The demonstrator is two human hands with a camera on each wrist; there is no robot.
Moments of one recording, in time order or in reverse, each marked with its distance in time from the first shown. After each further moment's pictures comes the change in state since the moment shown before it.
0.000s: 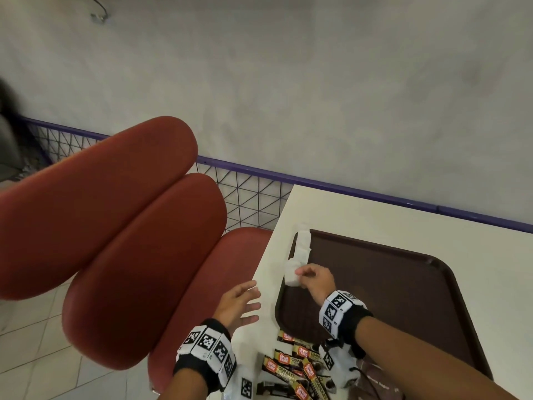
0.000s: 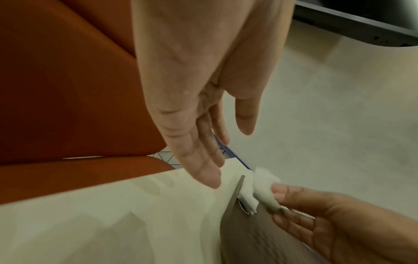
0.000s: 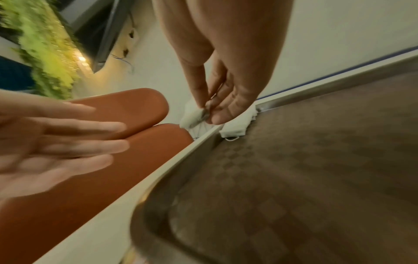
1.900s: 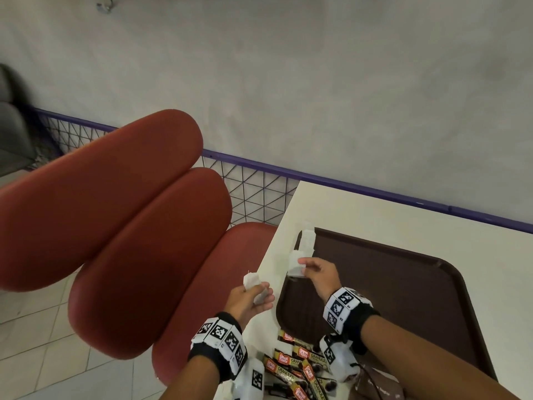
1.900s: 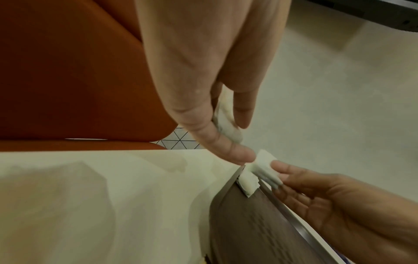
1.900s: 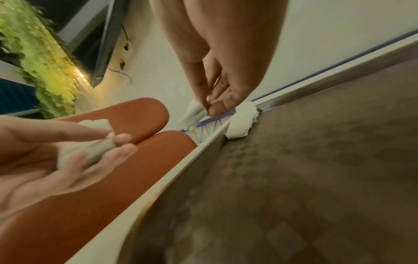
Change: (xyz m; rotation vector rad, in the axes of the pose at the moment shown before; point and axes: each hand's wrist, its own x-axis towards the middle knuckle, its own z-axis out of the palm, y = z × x) left_hand 0.018 -0.005 0.018 -0.242 0.018 0.013; right_hand 0.007 -0.009 -0.006 0.105 -0.014 -0.081
